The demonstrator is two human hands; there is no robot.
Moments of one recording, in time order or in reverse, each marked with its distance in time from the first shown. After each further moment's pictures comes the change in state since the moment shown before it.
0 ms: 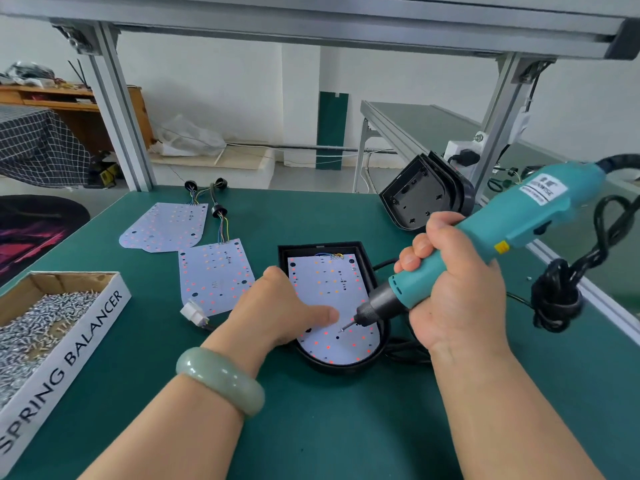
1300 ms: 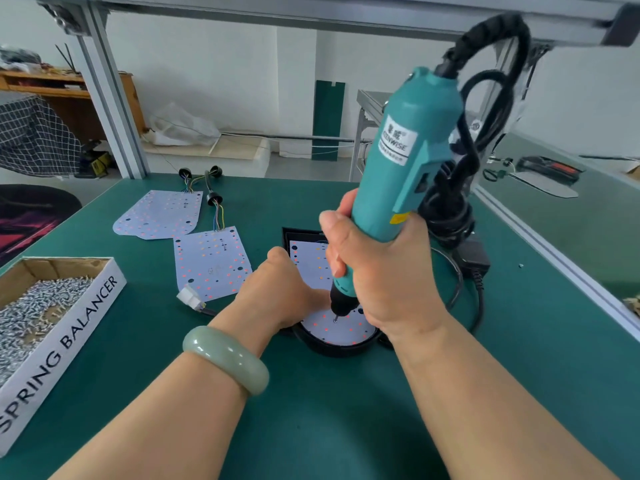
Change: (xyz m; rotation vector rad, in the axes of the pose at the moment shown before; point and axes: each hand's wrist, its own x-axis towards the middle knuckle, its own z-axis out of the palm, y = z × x) left_hand -0.005 0.013 0.003 0.029 0.045 0.023; right_hand -0.016 0.016 0.033 -0.397 -0.417 -0.169
